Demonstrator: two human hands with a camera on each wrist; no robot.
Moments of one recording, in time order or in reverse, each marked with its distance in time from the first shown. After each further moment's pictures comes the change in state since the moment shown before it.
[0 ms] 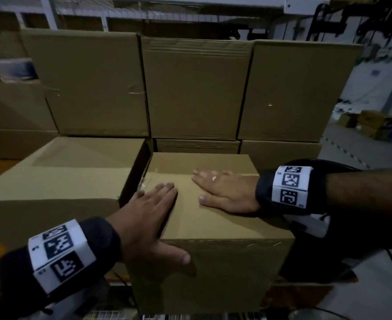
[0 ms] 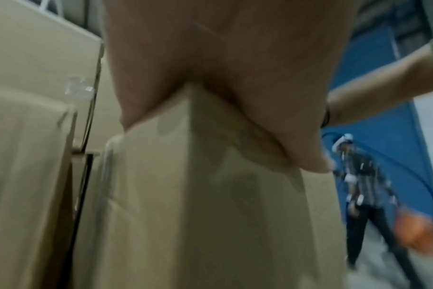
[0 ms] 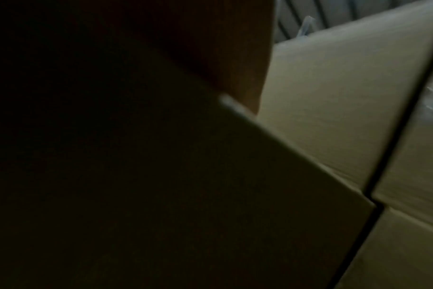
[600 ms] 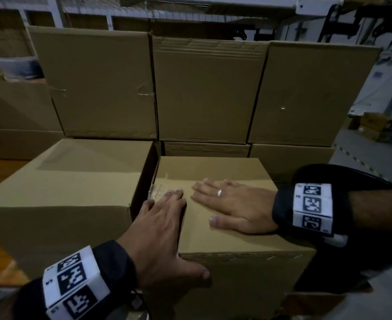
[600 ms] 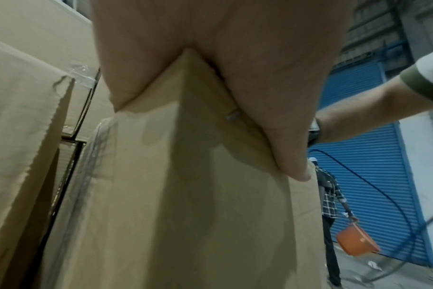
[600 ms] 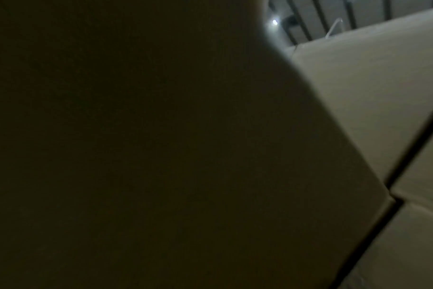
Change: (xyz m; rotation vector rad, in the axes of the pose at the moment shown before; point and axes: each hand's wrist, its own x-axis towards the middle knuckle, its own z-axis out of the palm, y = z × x) left_hand 0.003 -0.002 0.016 -0.011 0.148 -0.003; right_hand 0.005 -0.002 0.005 -0.016 0.002 -0.093
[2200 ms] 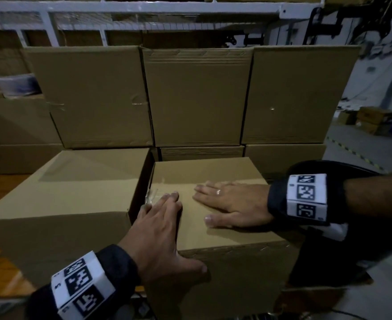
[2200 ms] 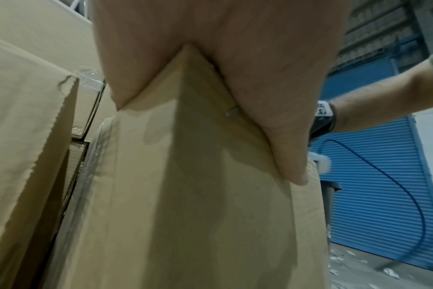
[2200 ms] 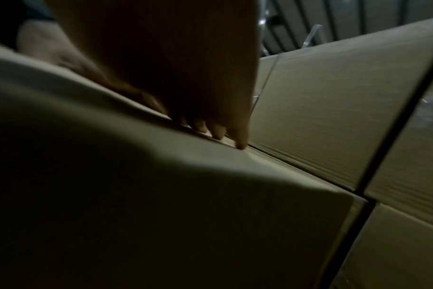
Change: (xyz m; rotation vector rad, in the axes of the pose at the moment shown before) left_hand 0.001 0.003 -0.001 -0.031 0.051 -0.013; right_hand -0.005 -0.005 -0.011 -0.029 -0.096 0.115
